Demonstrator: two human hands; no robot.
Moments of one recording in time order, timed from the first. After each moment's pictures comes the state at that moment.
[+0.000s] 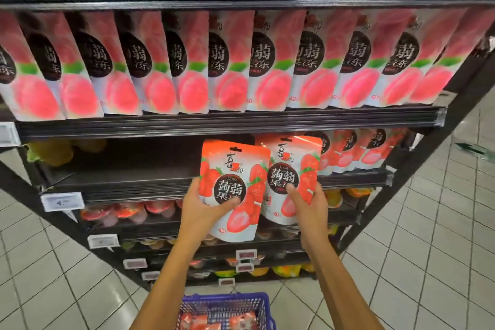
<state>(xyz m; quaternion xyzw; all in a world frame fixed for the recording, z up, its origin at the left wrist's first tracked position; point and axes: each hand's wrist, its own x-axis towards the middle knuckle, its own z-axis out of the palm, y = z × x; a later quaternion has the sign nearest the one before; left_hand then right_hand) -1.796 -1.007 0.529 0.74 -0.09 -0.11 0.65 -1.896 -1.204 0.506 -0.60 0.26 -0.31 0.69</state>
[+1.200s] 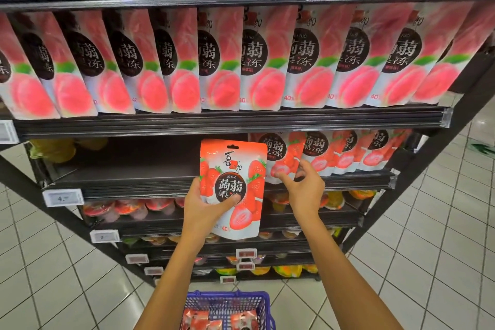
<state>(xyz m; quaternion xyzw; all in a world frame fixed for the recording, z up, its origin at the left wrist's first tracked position) -1.797 -1.025 0.515 0.73 -0.06 -0.11 0.67 -1.848 -1.241 0.505 -0.78 0.29 -0.34 0.44</state>
